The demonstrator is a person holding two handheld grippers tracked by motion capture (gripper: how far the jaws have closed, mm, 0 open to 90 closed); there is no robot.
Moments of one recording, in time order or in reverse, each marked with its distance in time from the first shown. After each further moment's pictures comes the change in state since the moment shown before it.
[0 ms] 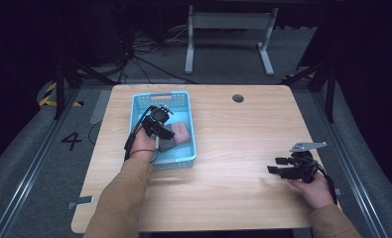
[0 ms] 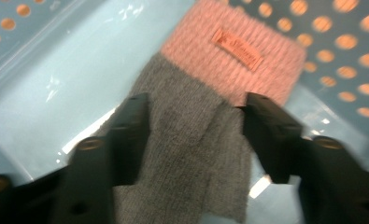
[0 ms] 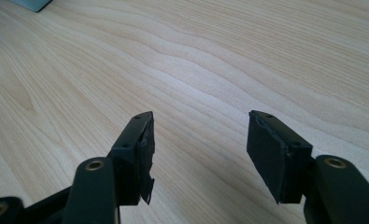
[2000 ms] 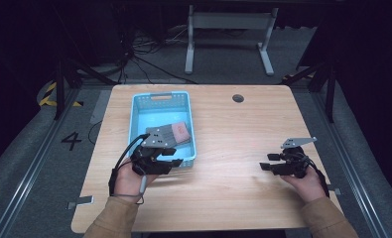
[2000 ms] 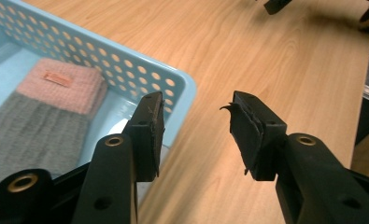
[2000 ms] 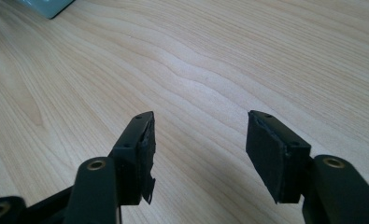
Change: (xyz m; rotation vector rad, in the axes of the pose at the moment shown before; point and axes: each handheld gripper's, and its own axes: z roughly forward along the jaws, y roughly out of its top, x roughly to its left) left arm -0.089 -0.077 -0.089 -0.327 -0.257 0.179; right arm 0.010 0.020 0.014 0.006 0.023 -0.057
